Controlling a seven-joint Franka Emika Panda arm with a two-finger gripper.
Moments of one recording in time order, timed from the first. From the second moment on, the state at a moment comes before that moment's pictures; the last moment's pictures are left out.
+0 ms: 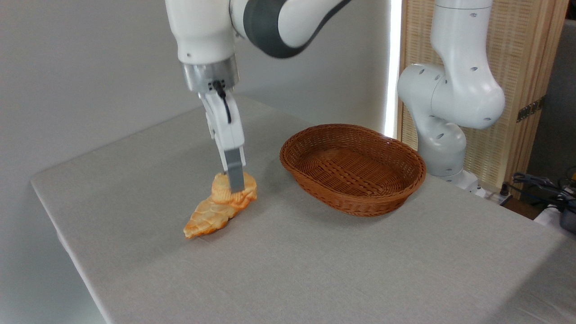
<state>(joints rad) -0.07 -0.11 -0.10 -1.96 -0.08 1.87 0.97</state>
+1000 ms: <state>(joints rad) -0.09 -0.30 -0.15 -1.99 -0.13 1.47 0.65</state>
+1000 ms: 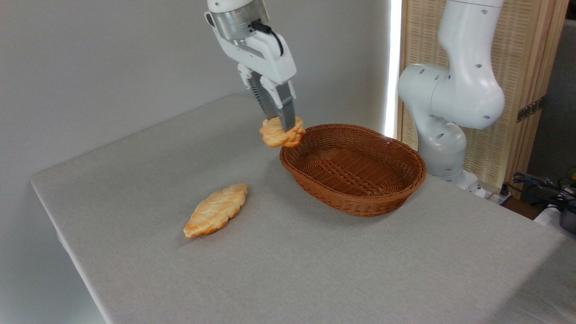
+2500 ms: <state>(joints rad) -0.18 -0.30 -0.23 -2.18 -0.13 1.55 0.66</state>
